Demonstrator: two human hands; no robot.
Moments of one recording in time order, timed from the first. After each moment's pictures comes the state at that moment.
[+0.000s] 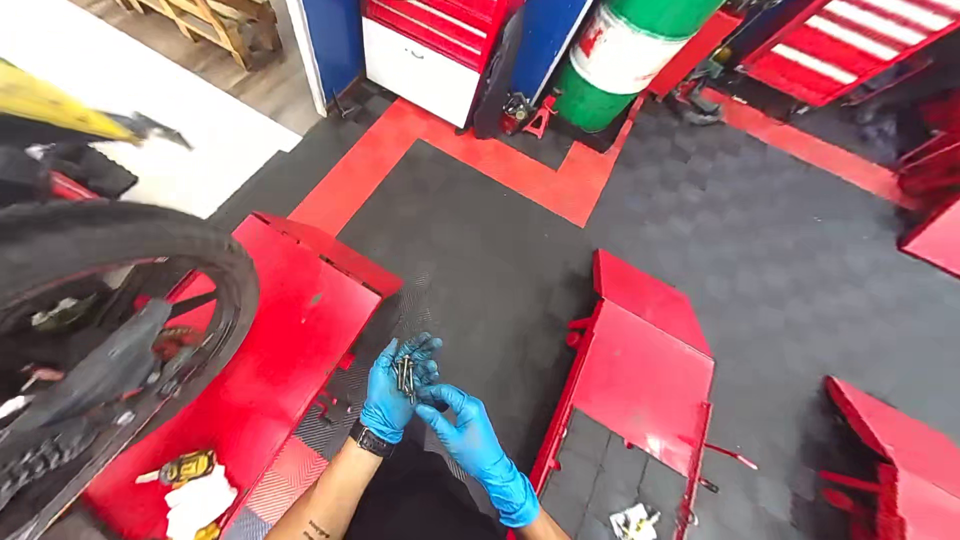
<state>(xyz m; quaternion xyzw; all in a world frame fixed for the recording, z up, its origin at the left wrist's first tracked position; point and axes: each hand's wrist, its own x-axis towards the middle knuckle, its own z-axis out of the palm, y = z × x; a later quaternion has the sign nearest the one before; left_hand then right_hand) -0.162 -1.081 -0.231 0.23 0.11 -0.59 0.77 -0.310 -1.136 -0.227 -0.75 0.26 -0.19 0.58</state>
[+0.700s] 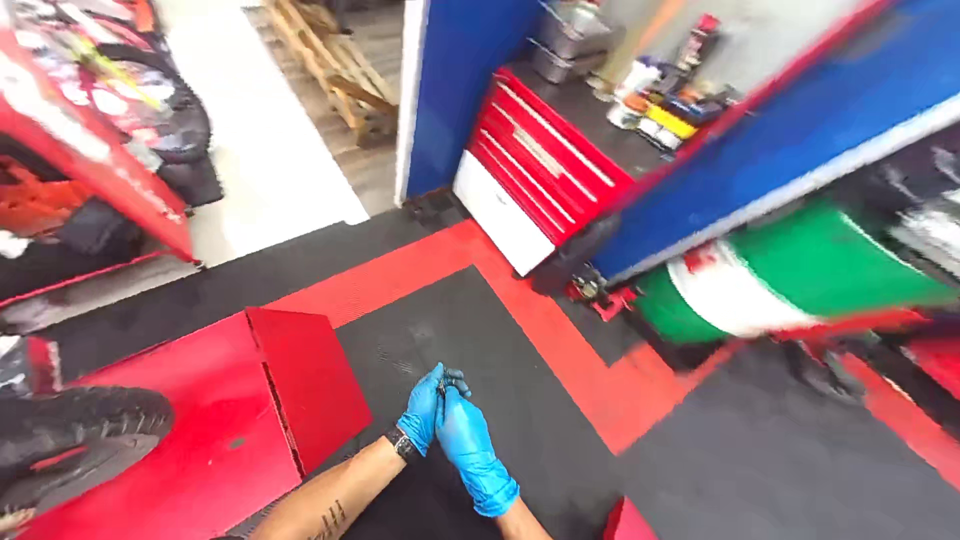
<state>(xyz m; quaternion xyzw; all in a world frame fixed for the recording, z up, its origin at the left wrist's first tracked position) 0.105 -1.614 -0.234 0.45 0.08 -0.41 0.79 0.048 -1.671 -0.184 -0.91 0.28 0.16 0.24</state>
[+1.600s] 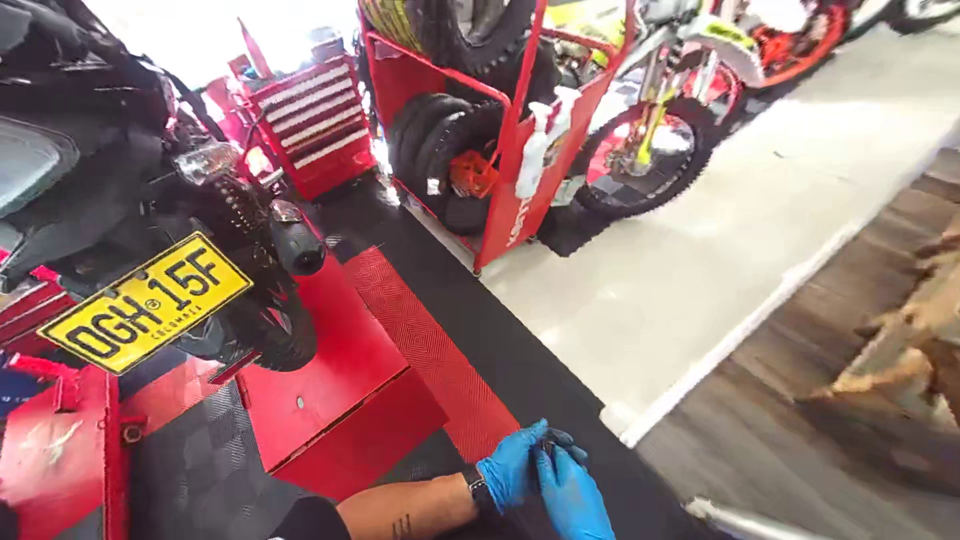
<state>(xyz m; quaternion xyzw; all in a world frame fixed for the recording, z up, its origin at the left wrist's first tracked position) 0.687 -1.511 -0.229 0.23 0.27 0.03 0.93 0.746 -1.600 -0.183 -0.88 -0.30 0.29 0.23</state>
